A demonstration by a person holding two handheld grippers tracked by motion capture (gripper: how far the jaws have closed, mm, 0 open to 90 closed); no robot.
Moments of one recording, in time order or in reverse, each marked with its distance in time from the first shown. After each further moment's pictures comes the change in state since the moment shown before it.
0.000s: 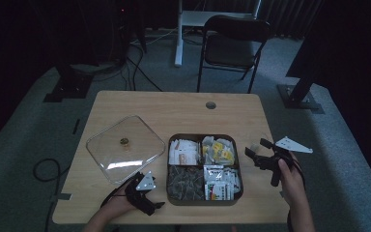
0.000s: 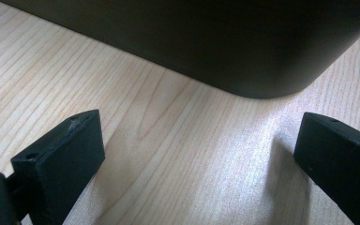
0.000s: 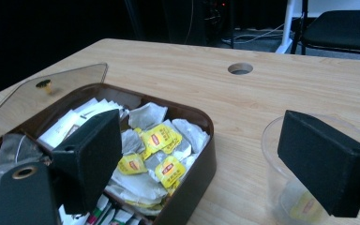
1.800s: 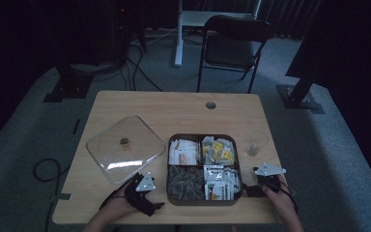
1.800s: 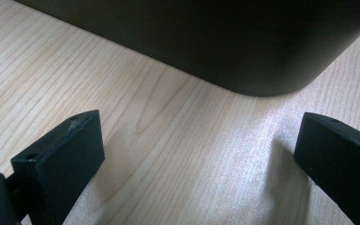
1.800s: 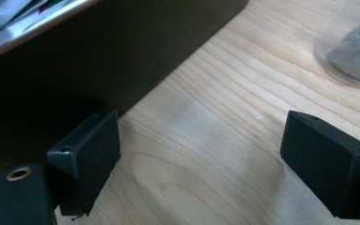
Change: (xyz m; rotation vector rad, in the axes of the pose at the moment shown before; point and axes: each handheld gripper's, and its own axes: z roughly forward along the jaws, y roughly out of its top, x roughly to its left) left arm -0.004 -0.002 -0.001 0.001 0.018 -0.019; right arm 0.007 -0.095 0.016 0.387 -0.028 -0.238
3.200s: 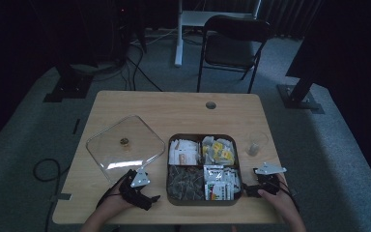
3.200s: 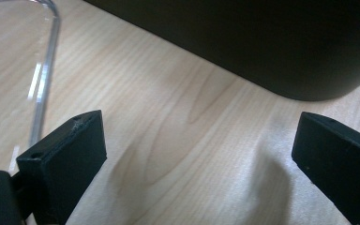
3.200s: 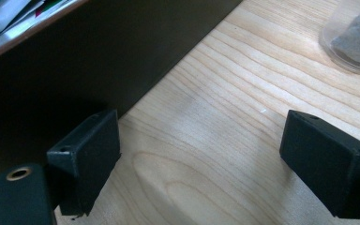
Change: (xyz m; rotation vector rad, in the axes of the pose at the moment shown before) left arm 0.013 -0.002 -0.015 -0.016 0.104 -0.078; right arm -0.001 0.000 0.001 0.014 0.013 0.049
